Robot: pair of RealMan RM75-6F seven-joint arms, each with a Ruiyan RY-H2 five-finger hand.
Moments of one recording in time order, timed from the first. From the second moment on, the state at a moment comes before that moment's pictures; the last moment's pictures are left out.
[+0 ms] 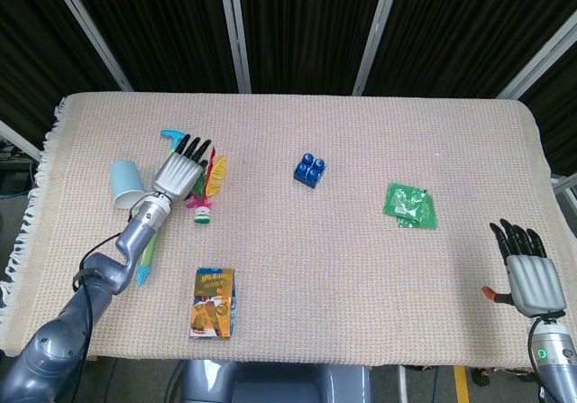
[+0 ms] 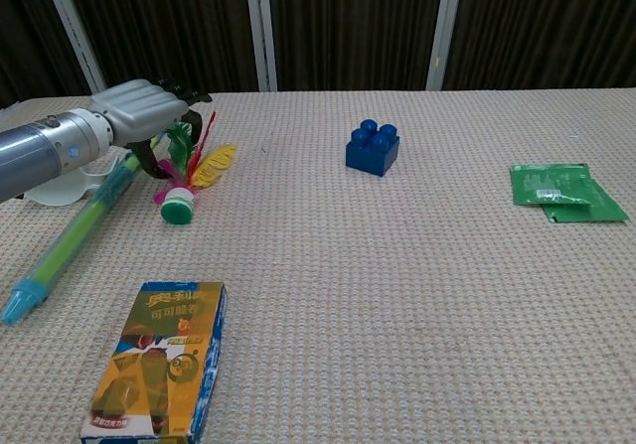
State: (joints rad) left arm -0.93 -1.96 -0.09 -0.25 1.54 0.82 -0.10; right arm 0.16 -1.13 0.09 -1.58 -1.34 1.29 -0.14
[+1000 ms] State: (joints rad) left arm -0.93 -1.94 -0.03 -0.25 1.57 1.07 -0.25; right arm 0.18 -1.14 0.08 -1.57 -1.31 1.26 -0.16
